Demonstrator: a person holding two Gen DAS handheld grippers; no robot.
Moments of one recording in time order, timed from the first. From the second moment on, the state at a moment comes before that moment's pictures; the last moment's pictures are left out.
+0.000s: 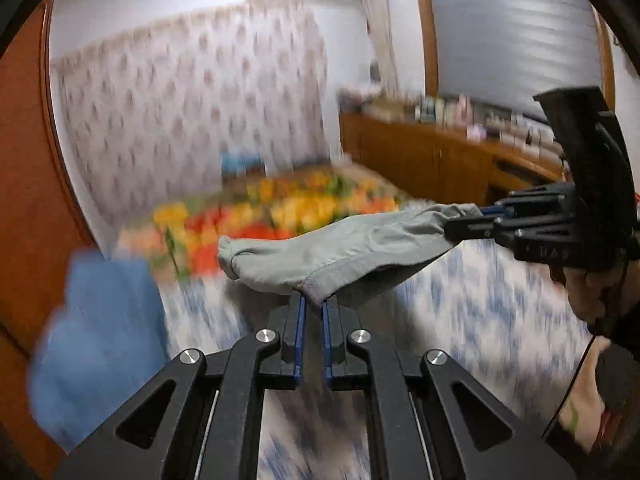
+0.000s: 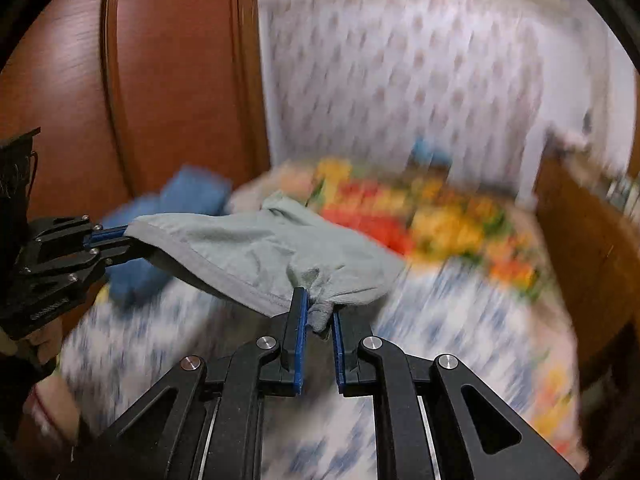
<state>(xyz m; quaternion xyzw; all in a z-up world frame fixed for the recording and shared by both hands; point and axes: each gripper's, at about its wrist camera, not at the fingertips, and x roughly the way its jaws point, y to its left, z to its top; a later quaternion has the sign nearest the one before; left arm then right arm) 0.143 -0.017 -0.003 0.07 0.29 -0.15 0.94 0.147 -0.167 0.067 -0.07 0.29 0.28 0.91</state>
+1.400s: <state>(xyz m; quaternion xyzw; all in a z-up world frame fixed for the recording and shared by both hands) 0.018 -0.012 -0.088 0.00 0.36 -0.17 0.92 0.050 -0.160 -0.051 -0.06 0.38 0.30 0.87</state>
